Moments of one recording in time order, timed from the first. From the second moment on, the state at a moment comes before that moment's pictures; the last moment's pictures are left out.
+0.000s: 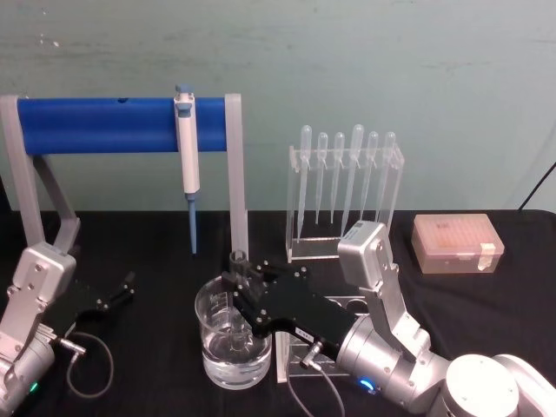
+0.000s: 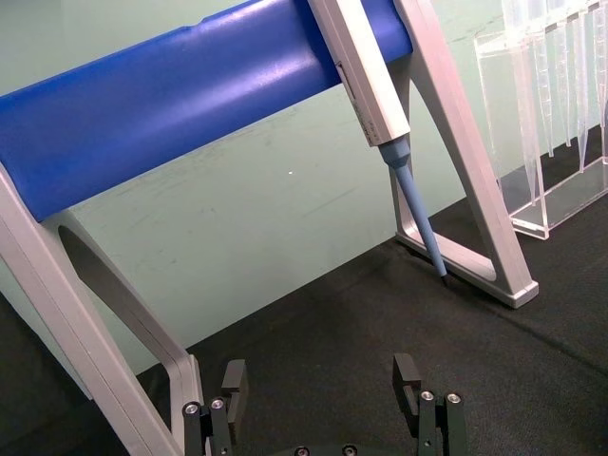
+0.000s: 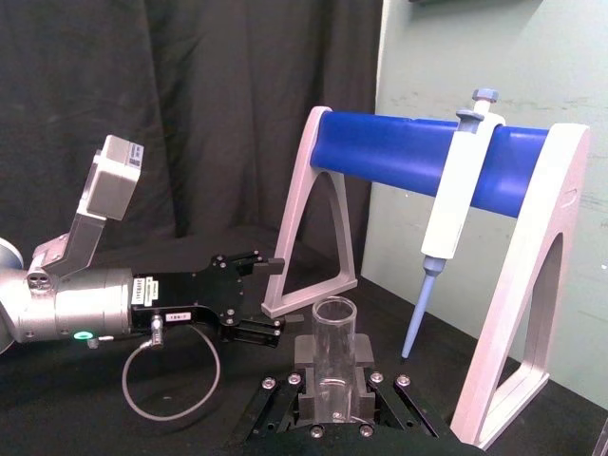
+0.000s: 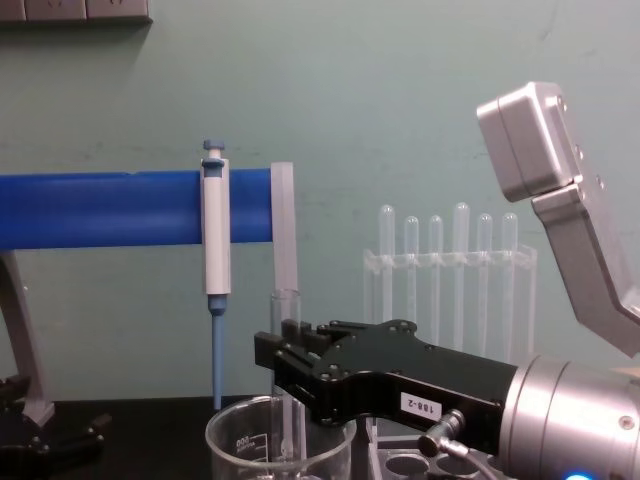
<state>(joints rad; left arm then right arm) -0.20 0.60 0.45 -1.41 -0.25 -0.12 0.03 0.26 0.28 -0.51 -1.52 0.28 -0.06 0.45</state>
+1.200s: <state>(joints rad) -0.20 0.60 0.45 -1.41 -0.25 -0.12 0.03 0.26 0.28 -0.51 -1.52 0.28 -0.06 0.45</state>
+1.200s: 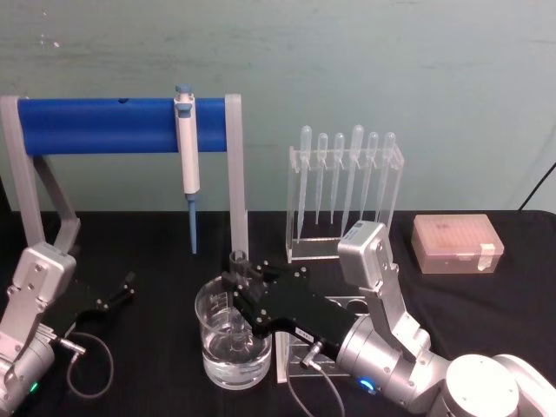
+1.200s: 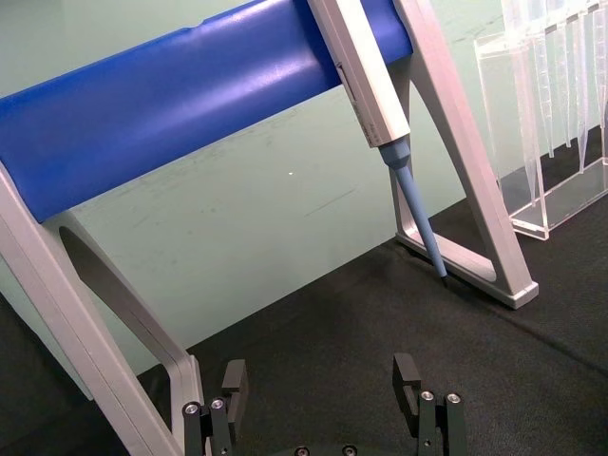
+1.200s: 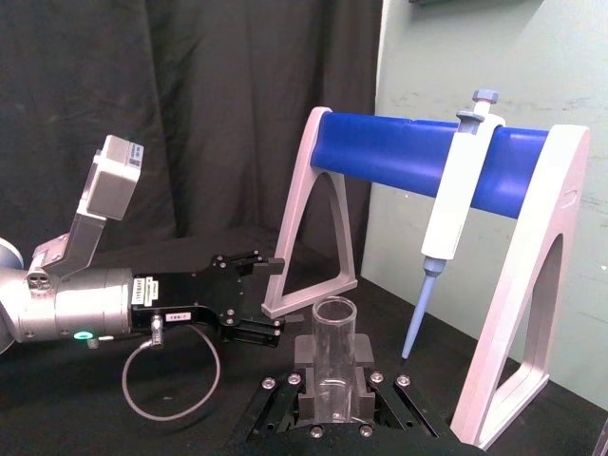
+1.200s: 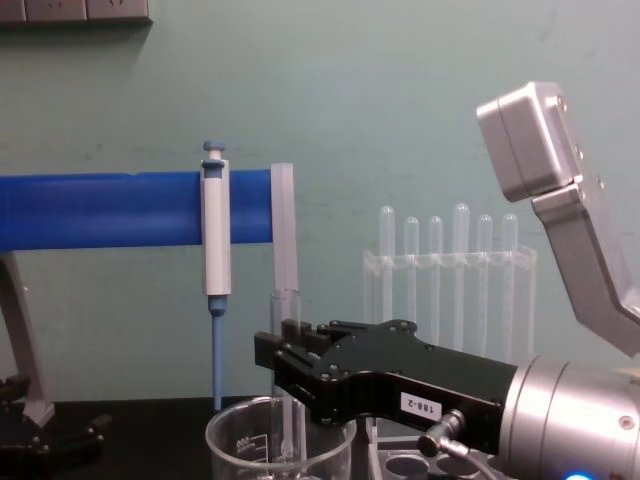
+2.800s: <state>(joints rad) -0.20 0.60 0.45 -1.41 -0.25 -0.12 0.03 0.26 0.28 -0.51 -1.52 0.28 -0.06 0.45</state>
